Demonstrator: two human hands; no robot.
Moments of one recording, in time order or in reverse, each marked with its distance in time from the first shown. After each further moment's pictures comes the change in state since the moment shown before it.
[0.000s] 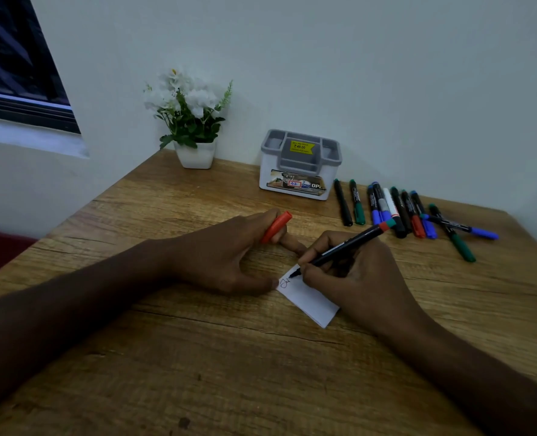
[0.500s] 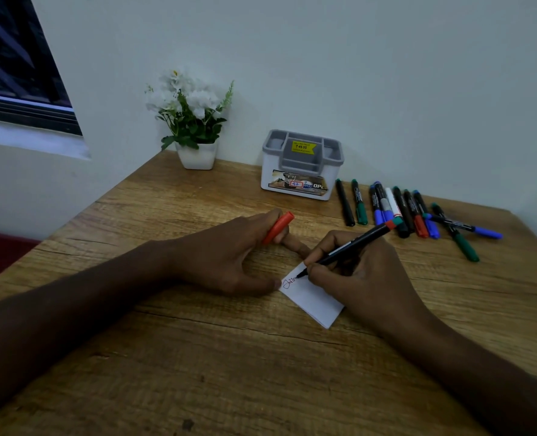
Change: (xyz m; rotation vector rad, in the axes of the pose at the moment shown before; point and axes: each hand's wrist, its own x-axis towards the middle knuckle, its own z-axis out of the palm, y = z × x) left_hand -0.001 0.000 0.000 -0.015 -0.008 -0.012; right_hand 0.001 -0.001 -0.001 -0.009 0.014 0.013
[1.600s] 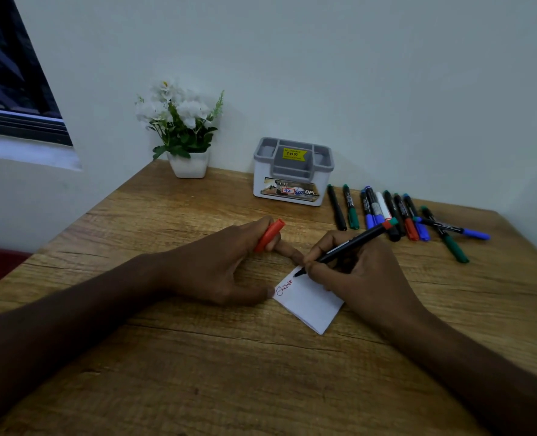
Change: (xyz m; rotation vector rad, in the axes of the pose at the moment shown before) left_hand 0.001 -0.001 0.001 -0.033 0.022 0.037; right_hand 0.006 0.007 -0.008 0.016 0.014 0.045
